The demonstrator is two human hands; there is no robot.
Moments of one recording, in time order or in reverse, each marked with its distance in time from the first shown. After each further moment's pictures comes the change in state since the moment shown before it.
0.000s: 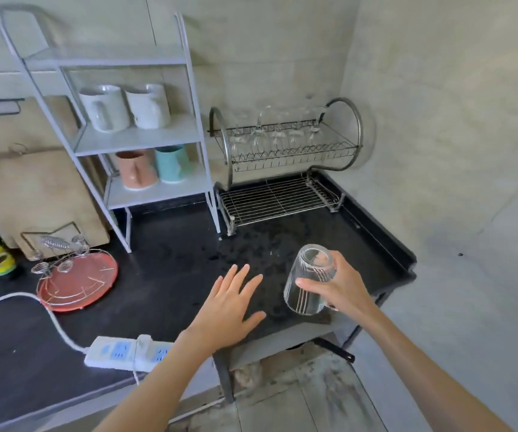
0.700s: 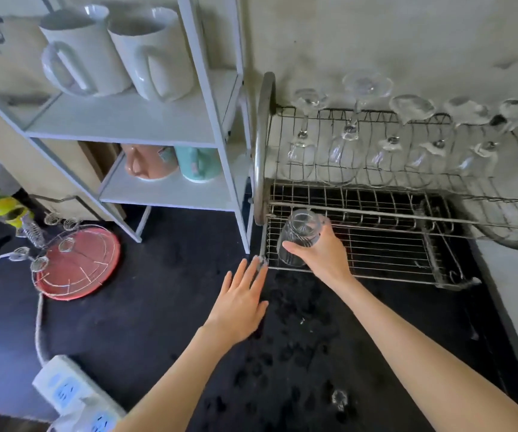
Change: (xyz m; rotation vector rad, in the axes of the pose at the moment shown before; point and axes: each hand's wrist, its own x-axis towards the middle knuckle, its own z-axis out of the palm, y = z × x) left_hand 0.245 -0.095 0.036 -0.114 -0.140 -0.520; right_hand 0.379 -0.023 0.096 -0.155 -0.312 -0.166
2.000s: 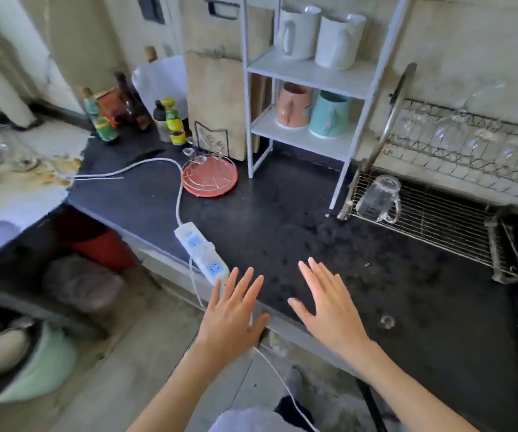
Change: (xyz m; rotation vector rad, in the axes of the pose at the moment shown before) left_hand -0.303 -0.016 0.087 -0.042 0.284 -0.336; right_hand -0.294 -0.001 0.082 -0.638 -0.370 -0.625
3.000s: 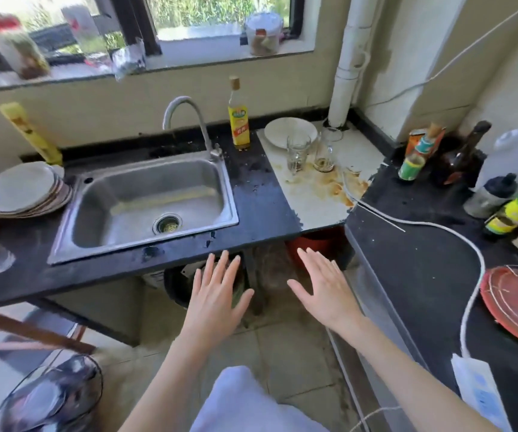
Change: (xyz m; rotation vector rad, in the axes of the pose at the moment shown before) left_hand -0.202 -0.408 -0.066 -0.203 0.332 -1.030; right_hand 0.231 -0.473 0.133 0.016 -0.275 -0.759
